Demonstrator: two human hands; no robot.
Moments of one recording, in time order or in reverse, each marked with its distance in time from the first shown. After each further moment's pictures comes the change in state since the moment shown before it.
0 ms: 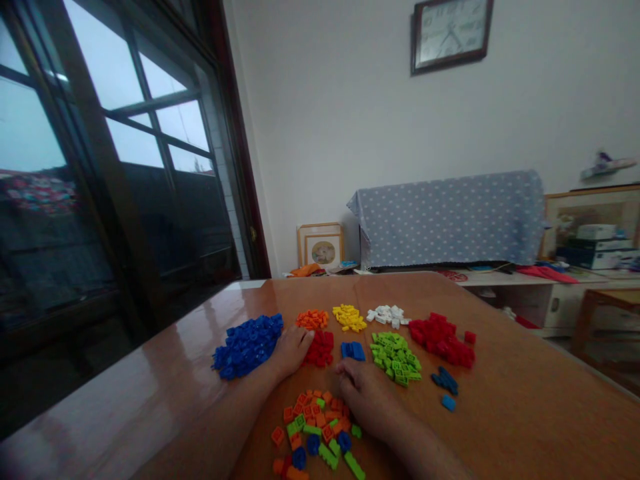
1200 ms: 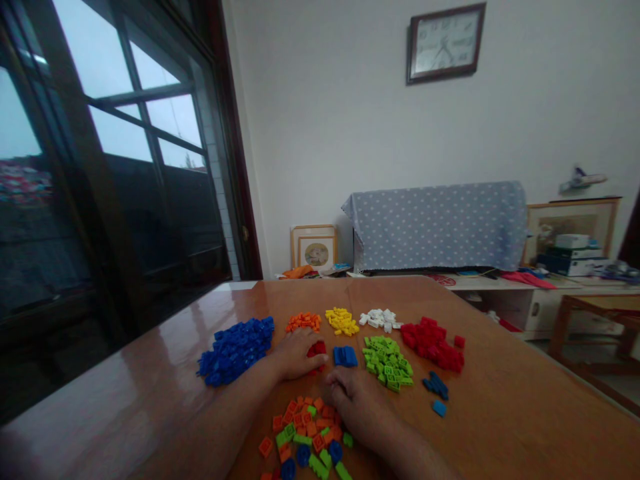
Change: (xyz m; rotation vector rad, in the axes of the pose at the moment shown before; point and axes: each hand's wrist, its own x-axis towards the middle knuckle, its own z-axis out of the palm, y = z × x) left_hand 0.008 0.025 -0.012 0.014 -0.224 0.337; right_hand 0.000 -0.002 -0.002 -0.013 -0.030 -0.007
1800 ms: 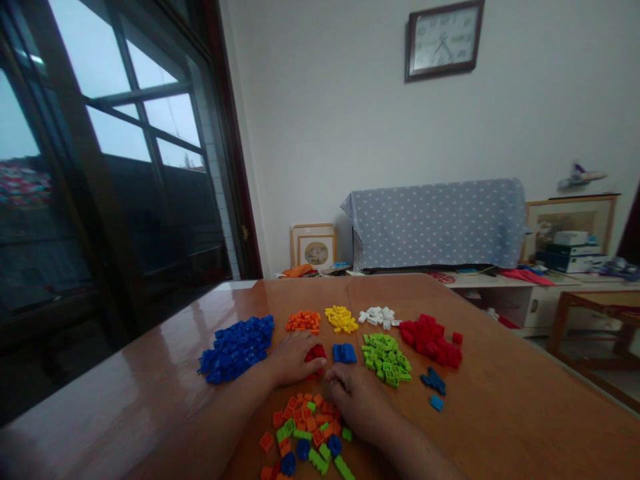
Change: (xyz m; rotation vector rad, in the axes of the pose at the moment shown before) left_hand -0.018 0.011 -0.006 0.033 0.032 0.051; right_hand -0.001 -0.001 0.000 0.007 0.006 -0.005
